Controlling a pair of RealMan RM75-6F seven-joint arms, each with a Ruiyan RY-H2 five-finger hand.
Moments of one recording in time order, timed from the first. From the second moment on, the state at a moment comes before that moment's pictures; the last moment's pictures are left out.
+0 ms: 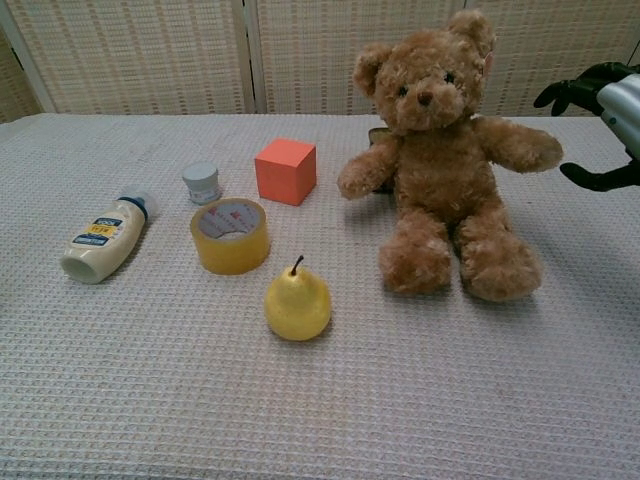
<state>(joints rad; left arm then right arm) -0.17 -1.17 -0.02 -1.67 1.49 1.39 0.16 0.47 -1.76 0.22 -0.82 -1.61 1.44 -0.20</state>
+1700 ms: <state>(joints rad) -0.17 -1.16 0.00 -1.68 1.51 1.37 0.16 0.64 -2.01 0.21 -0.28 -1.49 1.48 -0.14</state>
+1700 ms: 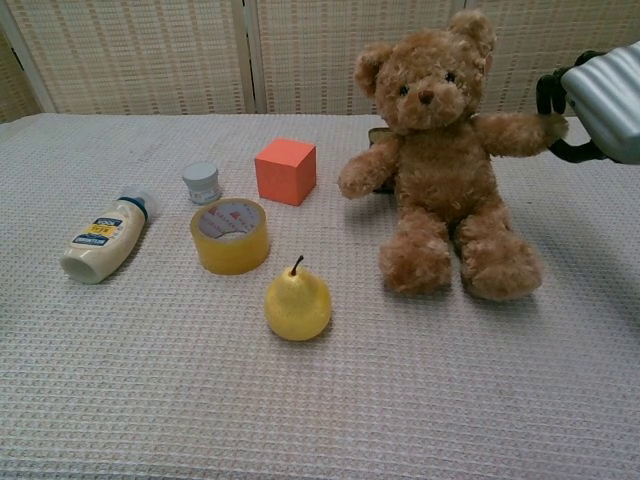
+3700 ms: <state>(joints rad) -0.18 -1.16 0.01 -1.69 1.52 1.36 0.16 0.62 -2.00 0.17 -0.30 -1.47 1.51 -0.14</state>
